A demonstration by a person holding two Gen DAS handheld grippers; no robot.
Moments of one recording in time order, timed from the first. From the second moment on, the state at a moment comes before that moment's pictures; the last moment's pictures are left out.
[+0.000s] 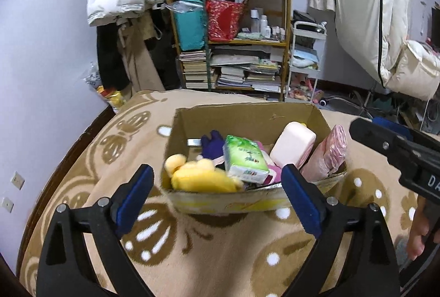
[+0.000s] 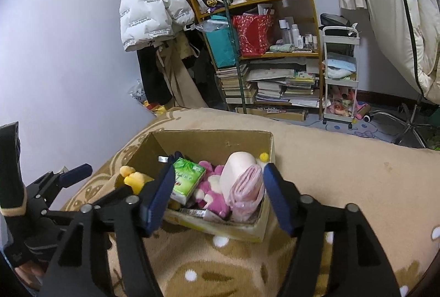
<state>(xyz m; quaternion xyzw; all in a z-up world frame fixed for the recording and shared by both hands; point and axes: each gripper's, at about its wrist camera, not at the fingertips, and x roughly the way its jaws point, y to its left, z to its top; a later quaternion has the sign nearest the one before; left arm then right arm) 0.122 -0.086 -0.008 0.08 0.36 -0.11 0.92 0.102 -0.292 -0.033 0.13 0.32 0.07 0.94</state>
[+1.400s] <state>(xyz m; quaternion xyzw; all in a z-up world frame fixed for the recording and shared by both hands) 0.001 -0.011 0.044 0.04 0.27 -0.08 0.96 -0.015 -0.281 -0.004 0.10 0.26 0.02 0.96</state>
